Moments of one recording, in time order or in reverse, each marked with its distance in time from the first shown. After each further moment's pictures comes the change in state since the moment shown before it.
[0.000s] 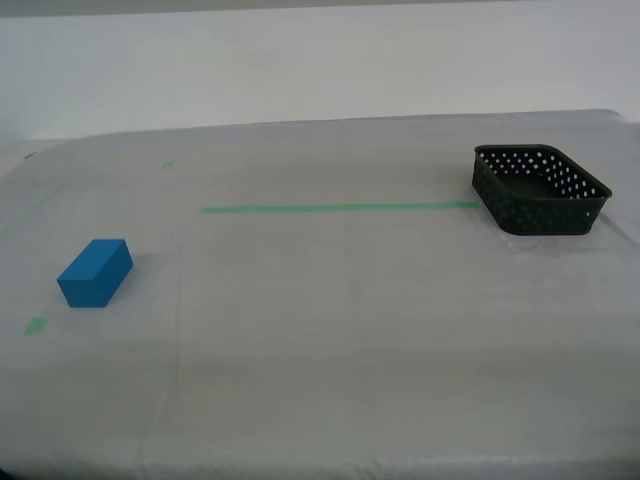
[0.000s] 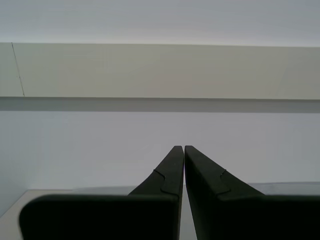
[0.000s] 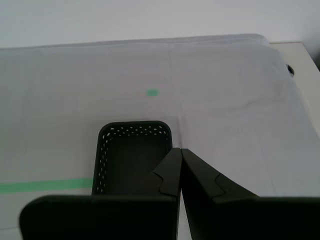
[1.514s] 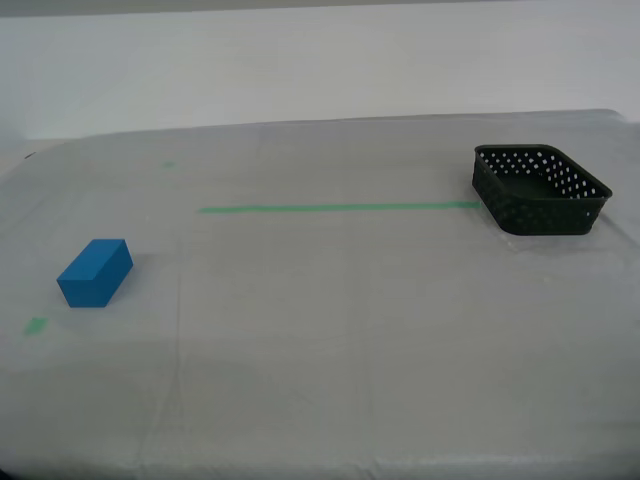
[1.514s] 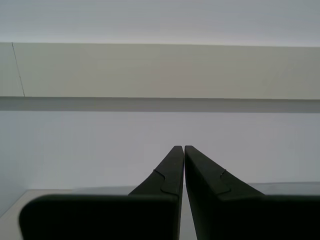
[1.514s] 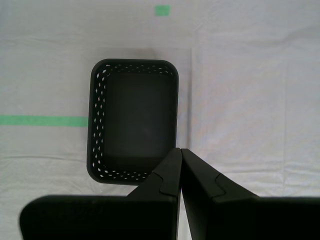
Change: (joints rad) arm 0 -0.082 0.533 0.640 -0.602 -0.133 -0.126; arm 1 0.000 0.000 0.000 0.000 0.000 0.000
